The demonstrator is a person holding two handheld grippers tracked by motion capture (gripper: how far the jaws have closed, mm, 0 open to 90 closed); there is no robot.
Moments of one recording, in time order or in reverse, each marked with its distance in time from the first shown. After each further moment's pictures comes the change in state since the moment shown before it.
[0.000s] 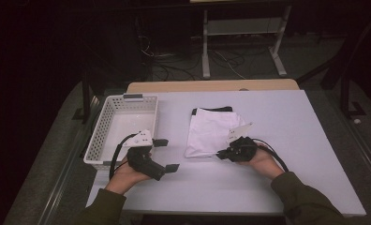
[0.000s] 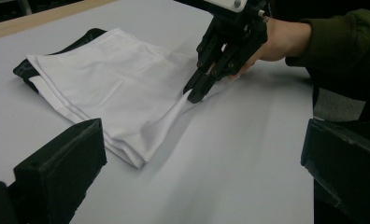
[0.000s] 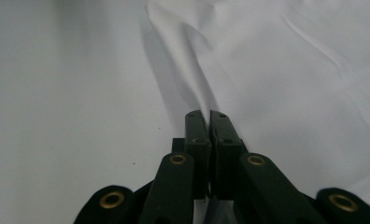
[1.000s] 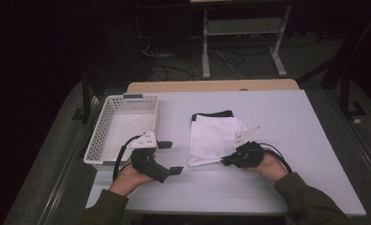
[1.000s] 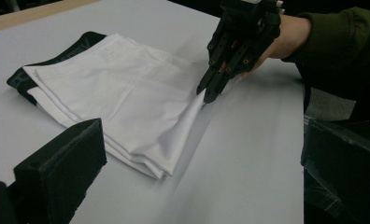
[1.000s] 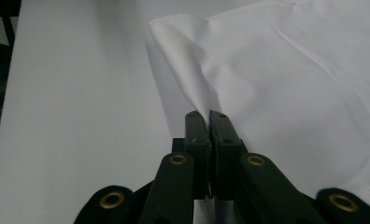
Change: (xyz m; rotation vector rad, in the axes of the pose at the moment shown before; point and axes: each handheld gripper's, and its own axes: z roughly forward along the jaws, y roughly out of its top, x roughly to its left) left arm -0.008 0.001 0.010 0.002 -0.031 -0.007; right arm 0.017 -0.010 -0.020 -0.006 0.058 0.018
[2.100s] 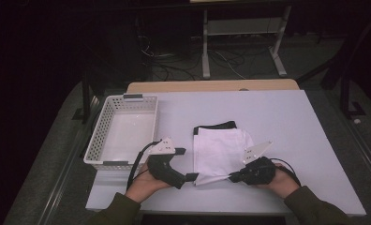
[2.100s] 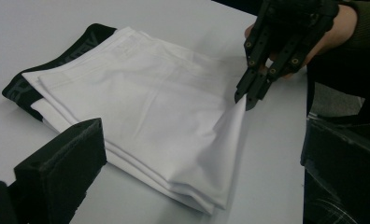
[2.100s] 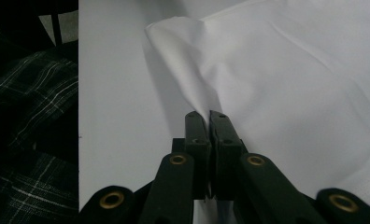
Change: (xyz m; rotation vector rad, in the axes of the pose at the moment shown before) left arm -0.021 -0.003 0.041 0.050 0.016 -0.024; right arm 0.039 -0.027 -0.020 0.012 0.056 0.027
